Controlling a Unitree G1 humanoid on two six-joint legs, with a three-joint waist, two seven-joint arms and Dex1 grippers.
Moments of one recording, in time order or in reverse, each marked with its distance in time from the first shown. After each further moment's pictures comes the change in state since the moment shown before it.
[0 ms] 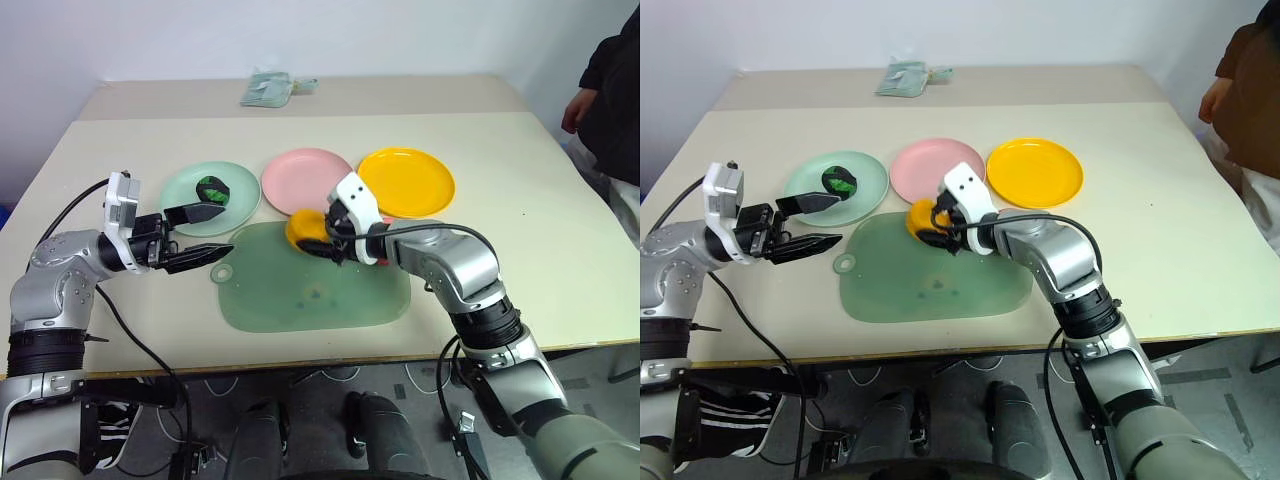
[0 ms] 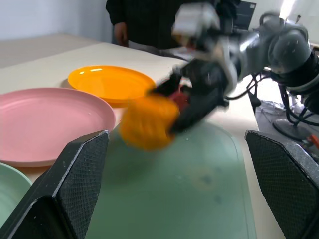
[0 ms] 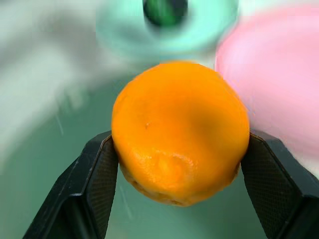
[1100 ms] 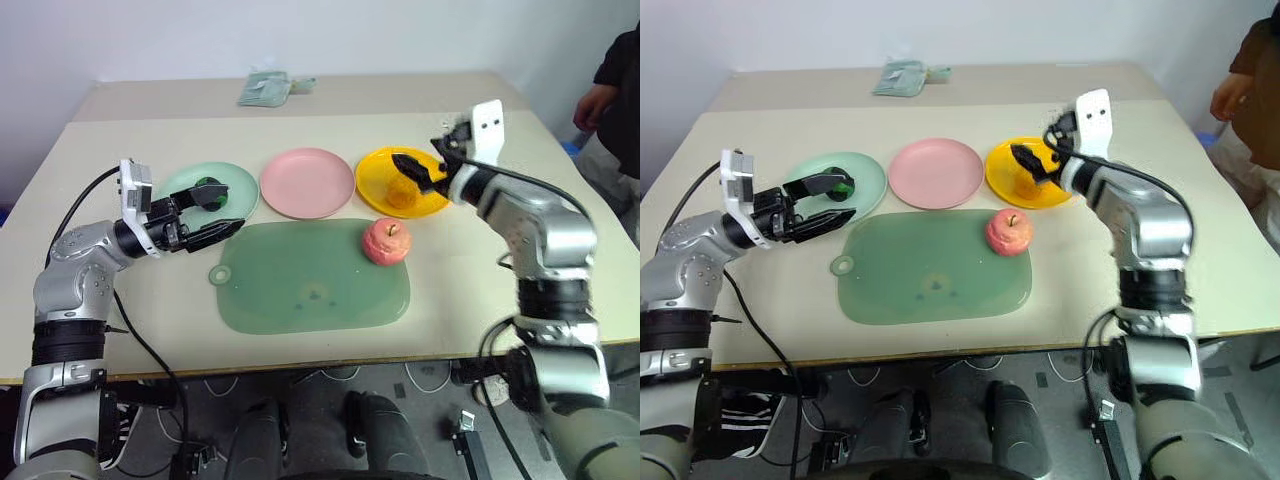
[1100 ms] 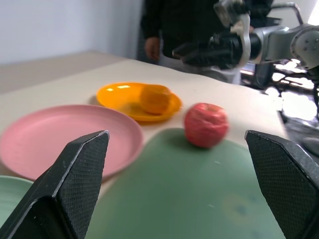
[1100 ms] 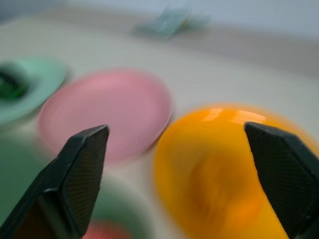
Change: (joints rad) left arm -0.036 -0.038 0.000 0.002 -0.030 0.033 0.090; right arm 0.155 -0.338 -0.240 -0.038 0.041 -0.078 0.092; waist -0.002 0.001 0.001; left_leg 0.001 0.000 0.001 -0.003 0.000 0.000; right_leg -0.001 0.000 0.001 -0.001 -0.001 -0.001
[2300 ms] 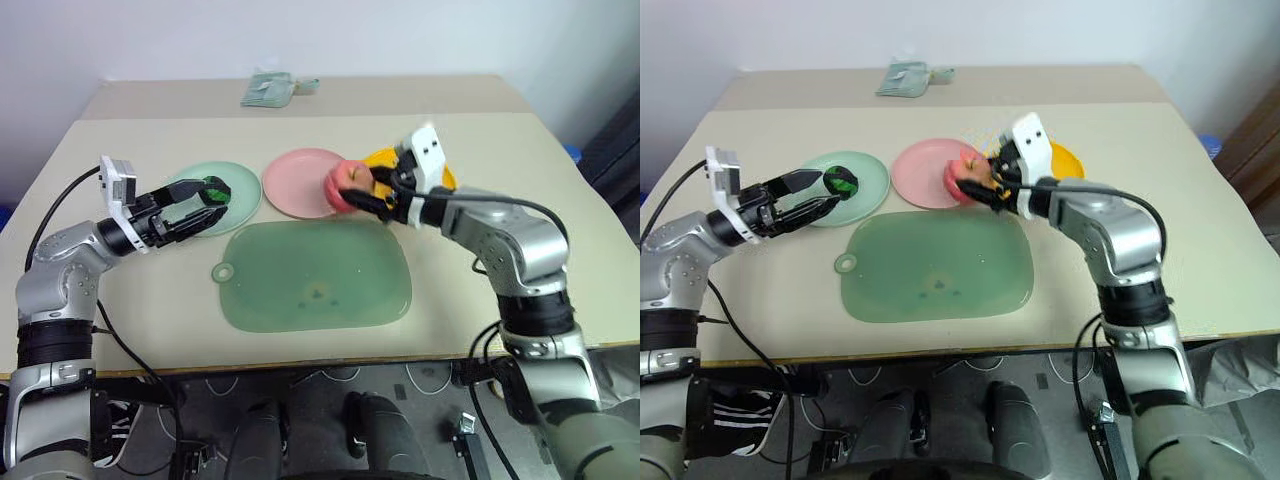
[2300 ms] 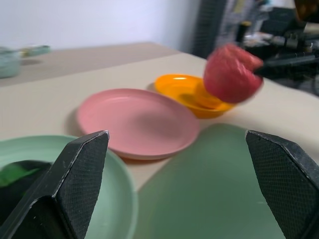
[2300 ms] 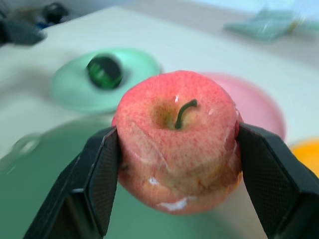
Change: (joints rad) left arm -0.017 -0.014 0.042 0.066 0.083 -0.039 0.231; right arm -0.189 0.180 0.207 0.170 -0.109 -0.153 -0.052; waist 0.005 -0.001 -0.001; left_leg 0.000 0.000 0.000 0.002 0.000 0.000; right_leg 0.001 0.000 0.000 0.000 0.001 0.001
